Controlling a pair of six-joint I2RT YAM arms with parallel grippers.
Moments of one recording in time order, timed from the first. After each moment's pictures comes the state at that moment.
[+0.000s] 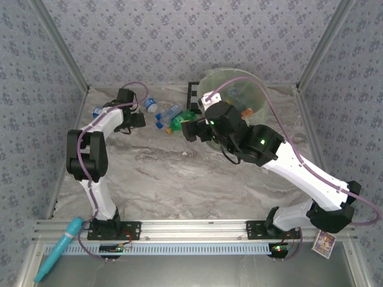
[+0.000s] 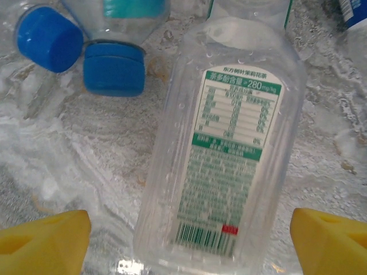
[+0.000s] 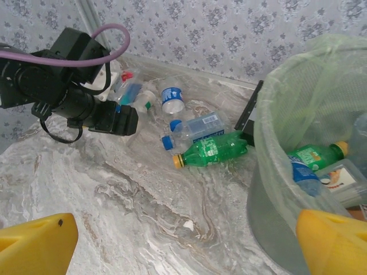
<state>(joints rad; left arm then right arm) -0.13 1.95 1.47 -0.67 -0.17 -0.31 0.99 1.32 1.62 -0.81 0.44 0.33</state>
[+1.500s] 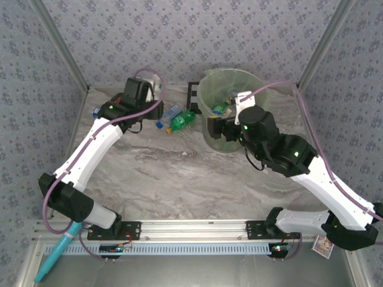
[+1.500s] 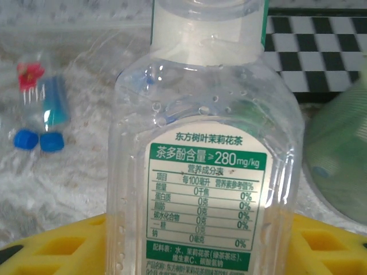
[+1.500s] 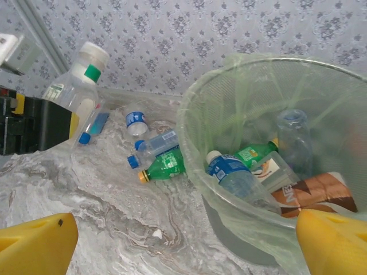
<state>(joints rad) -0.51 1.47 1.58 -0.82 -0.20 -0.24 0.91 1.10 1.50 -0.83 0.49 0.35</state>
